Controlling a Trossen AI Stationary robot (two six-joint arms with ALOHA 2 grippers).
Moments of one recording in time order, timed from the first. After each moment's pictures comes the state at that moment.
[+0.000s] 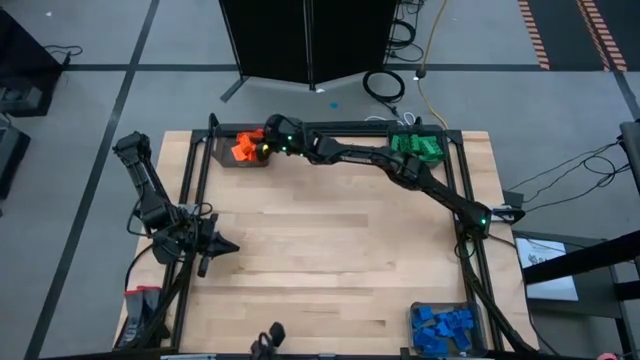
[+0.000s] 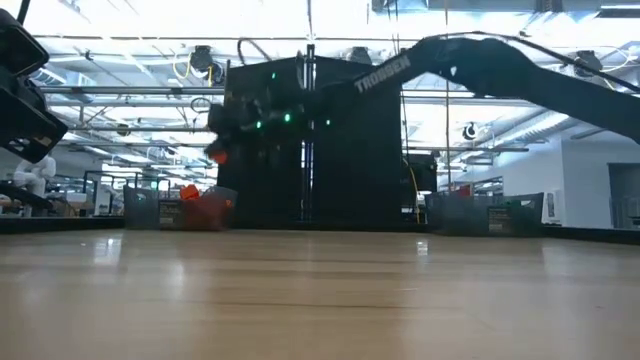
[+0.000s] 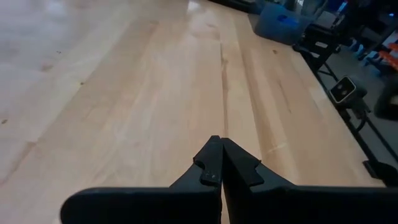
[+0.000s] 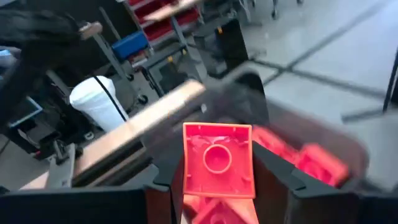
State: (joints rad) left arm -1.06 0.36 0.11 -0.37 -0.84 -0.81; right arm -0.37 2.61 2.25 0.16 0.02 0.42
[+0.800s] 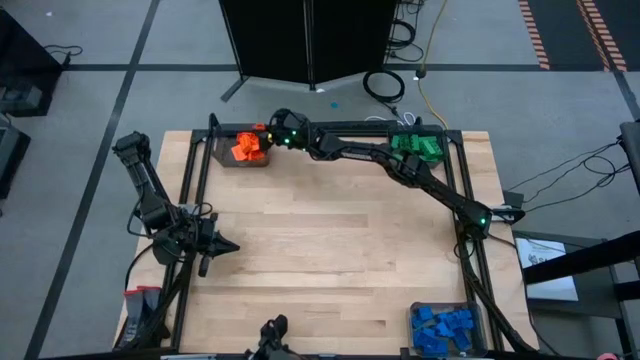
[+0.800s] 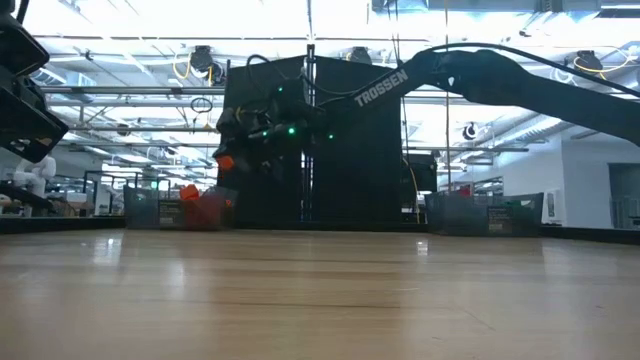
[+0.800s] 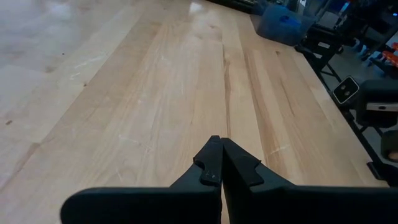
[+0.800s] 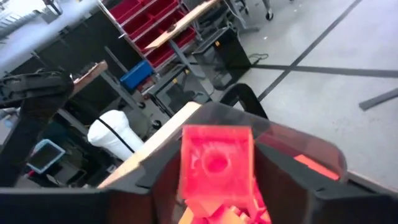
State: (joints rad) left arm -1.06 0.37 0.11 -0.37 -0.85 -0.81; right arm -0.42 2.65 2.25 0.26 0.00 0.63
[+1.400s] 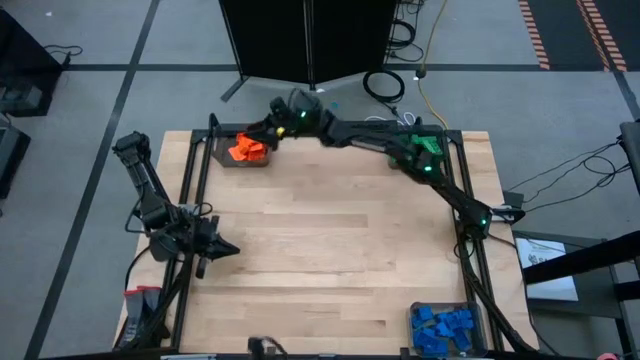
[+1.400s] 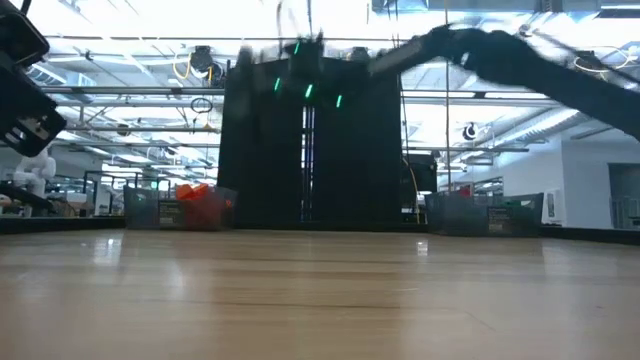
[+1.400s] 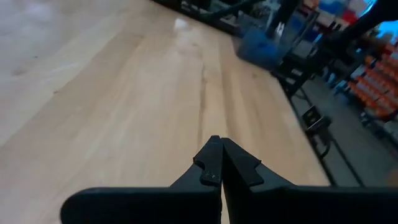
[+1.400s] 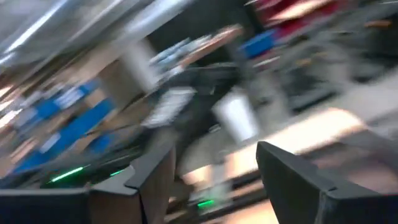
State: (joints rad) left arm -1.06 0.36 0.11 -0.23 -0.85 -0.81; right arm -0.43 2.50 2.25 0.29 -0.50 0.60
